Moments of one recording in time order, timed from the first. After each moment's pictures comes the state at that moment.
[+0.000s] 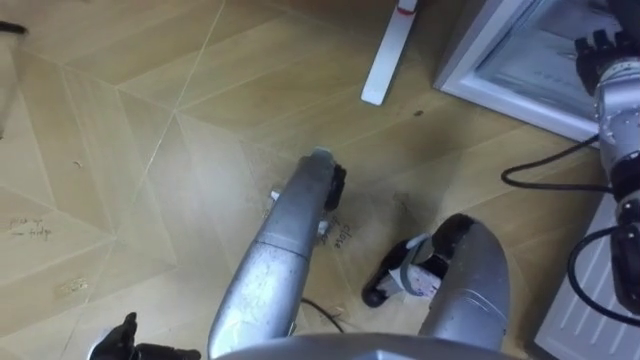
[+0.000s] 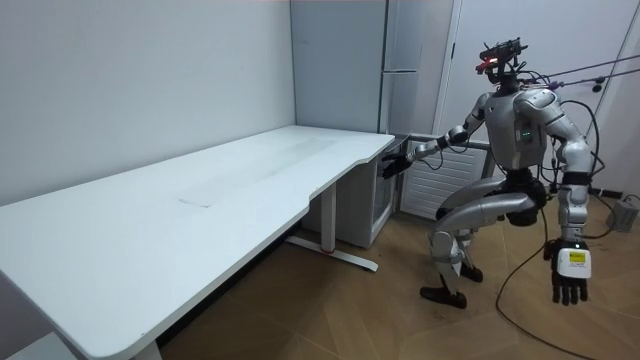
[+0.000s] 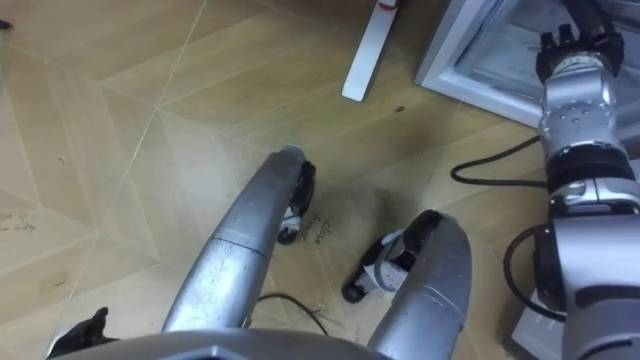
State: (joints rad) left arm 0.31 0.43 -0.16 0.92 -0.17 0.03 0.00; right arm -0.63 -0.56 0.09 0.90 1.50 -0.14 -0.32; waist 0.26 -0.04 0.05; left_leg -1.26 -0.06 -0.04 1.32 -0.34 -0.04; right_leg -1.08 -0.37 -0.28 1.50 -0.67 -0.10
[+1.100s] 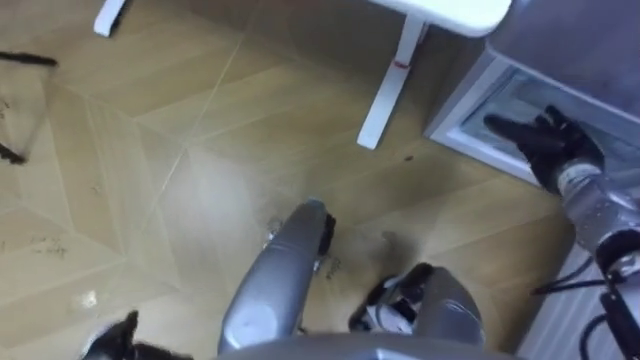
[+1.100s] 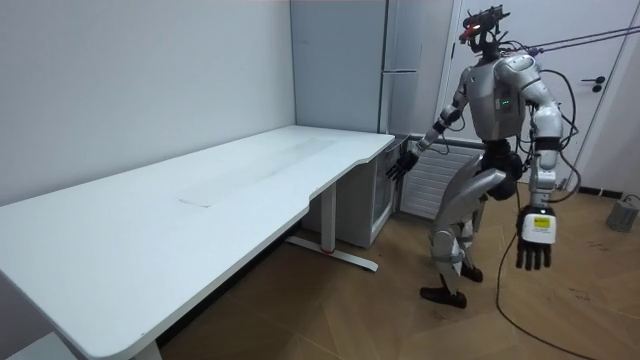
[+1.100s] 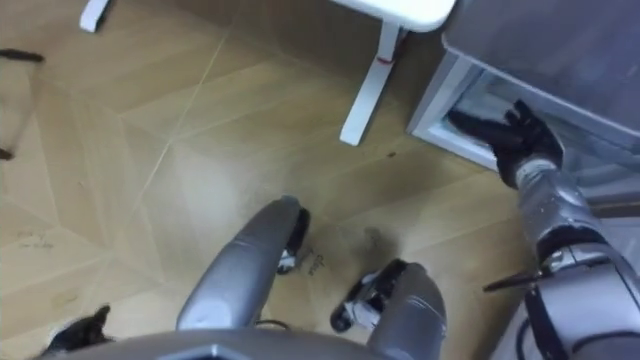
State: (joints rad) left arm 0.19 0.47 -0.28 1.02 -0.20 0.01 -0.03; right arm -0.36 -0.53 0.30 1.21 0.94 -0.08 0.18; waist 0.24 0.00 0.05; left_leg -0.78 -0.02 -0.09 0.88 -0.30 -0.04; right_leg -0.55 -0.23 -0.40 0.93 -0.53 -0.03
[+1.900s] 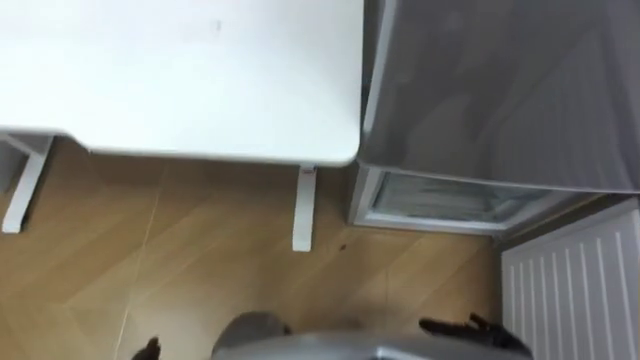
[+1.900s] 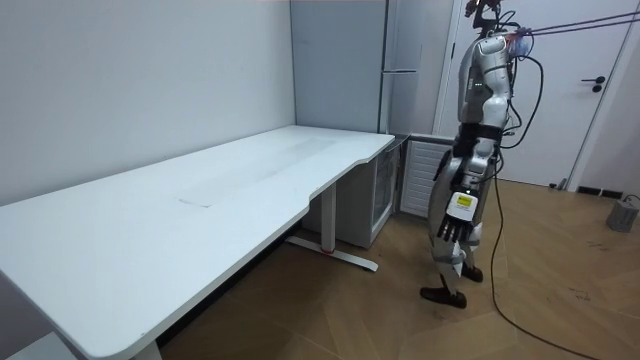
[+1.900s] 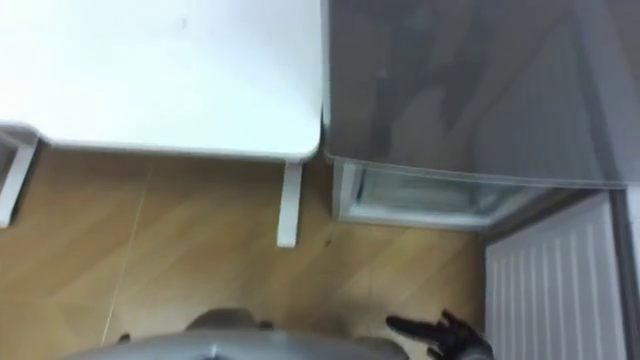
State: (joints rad) left arm 0.26 0.28 -0.12 1.11 -0.10 -0.01 0.06; right arm 0.13 -0.29 0.15 1.25 0.62 -0.03 0.16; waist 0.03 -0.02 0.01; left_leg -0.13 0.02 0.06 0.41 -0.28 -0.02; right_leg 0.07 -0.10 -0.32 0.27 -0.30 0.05
